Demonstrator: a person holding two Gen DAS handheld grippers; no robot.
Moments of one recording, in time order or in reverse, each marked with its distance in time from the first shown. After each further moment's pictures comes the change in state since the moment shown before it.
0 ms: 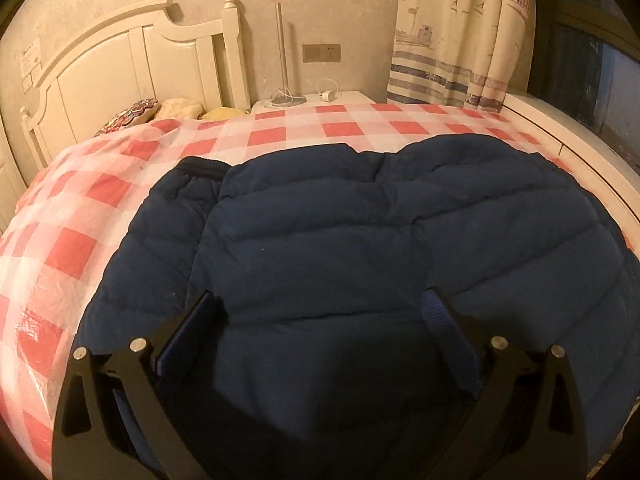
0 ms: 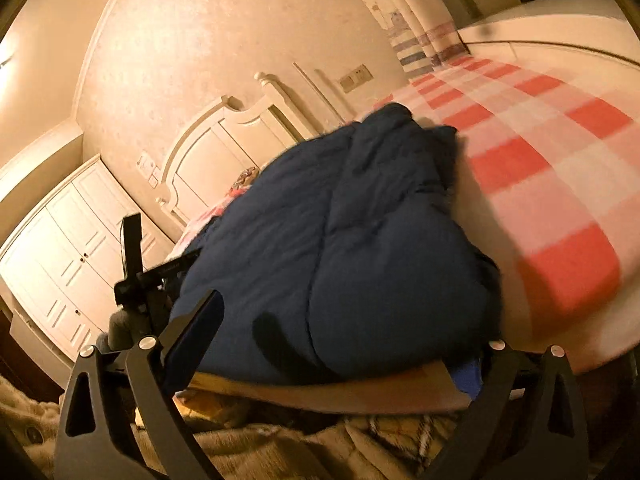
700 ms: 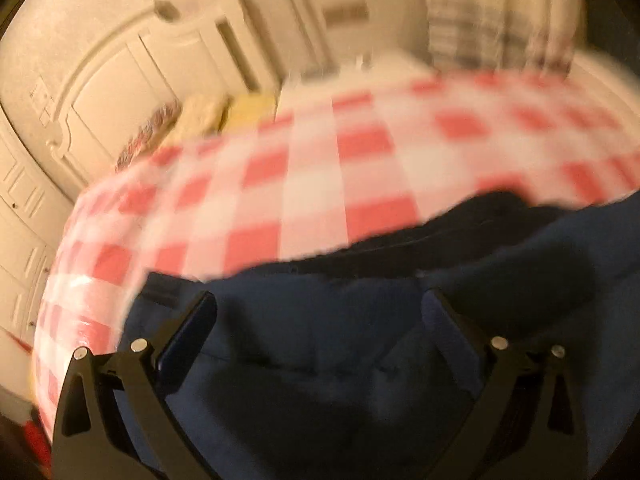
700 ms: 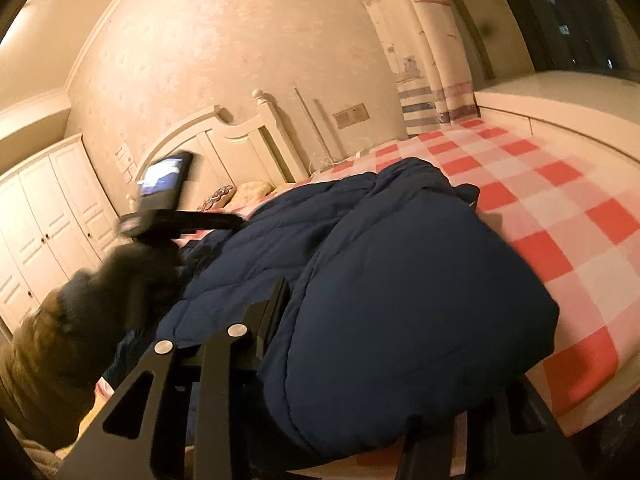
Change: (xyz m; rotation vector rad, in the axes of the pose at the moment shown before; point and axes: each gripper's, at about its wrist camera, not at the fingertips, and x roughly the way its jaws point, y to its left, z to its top) left arm 0.108 -0.058 0.108 0.083 0.214 0.274; right arm 0.015 0.049 0.018 -0.169 -0.116 -0.143
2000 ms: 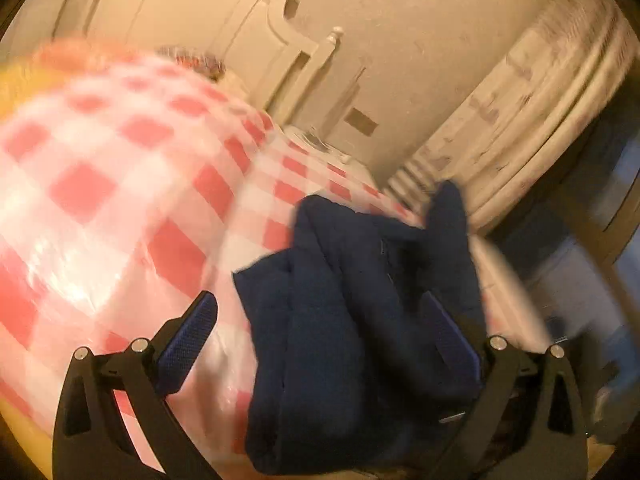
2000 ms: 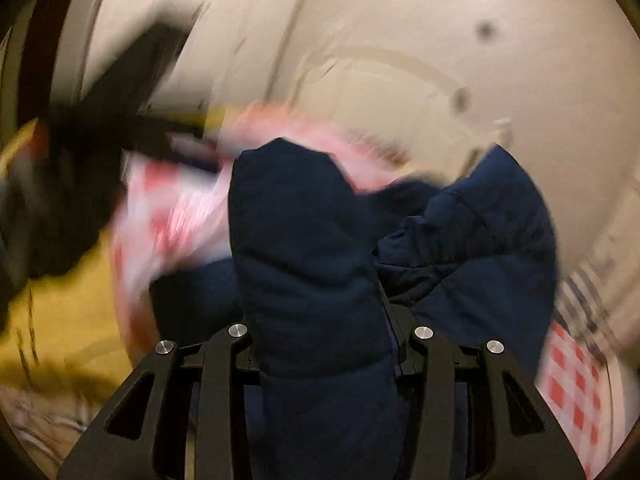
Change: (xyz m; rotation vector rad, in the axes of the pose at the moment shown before) left arm -0.117 0.318 -0.241 -0.619 -0.284 -0.687; right arm 0.129 0.323 -0.080 -1.094 0.199 0.188
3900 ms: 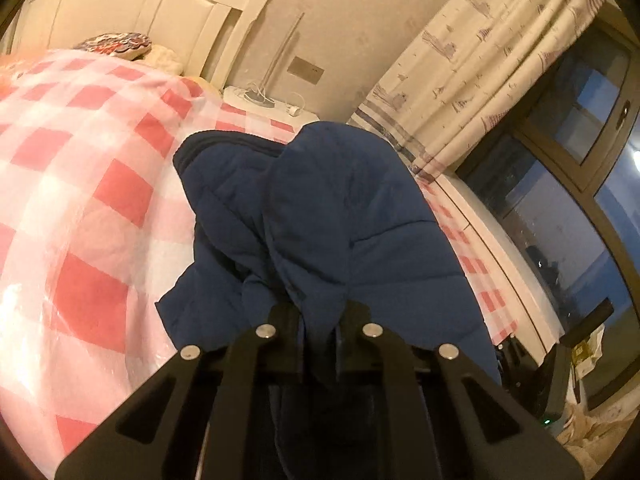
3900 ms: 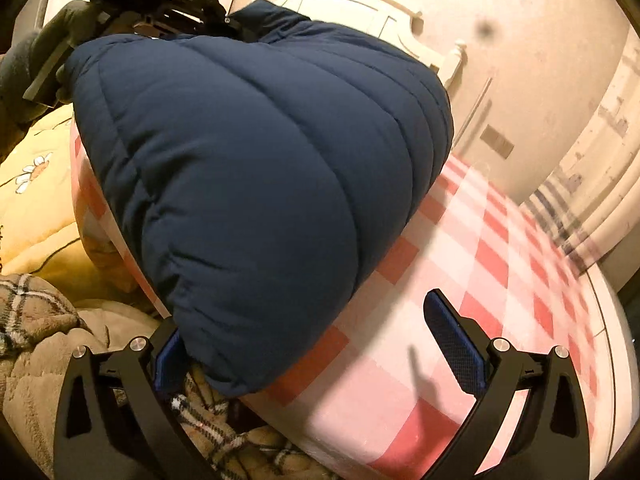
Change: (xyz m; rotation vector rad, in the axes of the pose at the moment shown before) left arm 0.083 -0.027 0.023 0.228 0.190 -0.095; right arm -0.043 -0.048 -0.130 0.211 0.195 -0.060
